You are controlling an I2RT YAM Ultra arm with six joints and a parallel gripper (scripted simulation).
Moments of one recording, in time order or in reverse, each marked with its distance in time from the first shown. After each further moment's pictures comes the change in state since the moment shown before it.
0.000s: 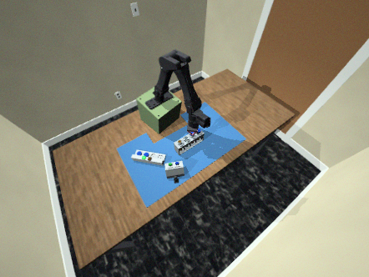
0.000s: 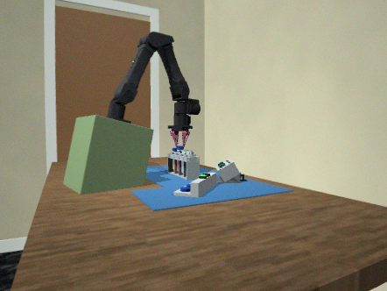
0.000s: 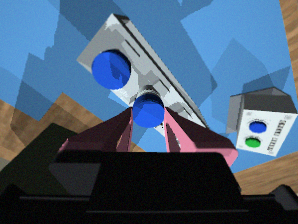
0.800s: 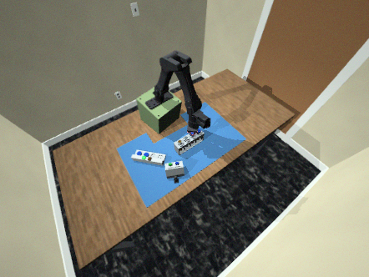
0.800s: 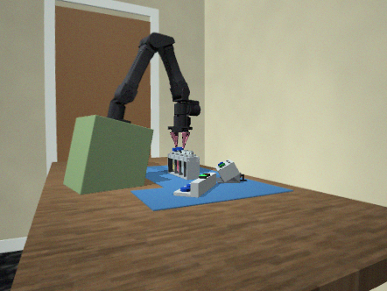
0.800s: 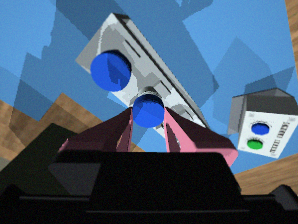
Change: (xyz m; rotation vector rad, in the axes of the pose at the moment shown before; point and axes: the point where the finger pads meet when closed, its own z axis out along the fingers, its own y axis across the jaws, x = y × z) arm 0.000 0.001 0.005 -0.006 0.007 -0.001
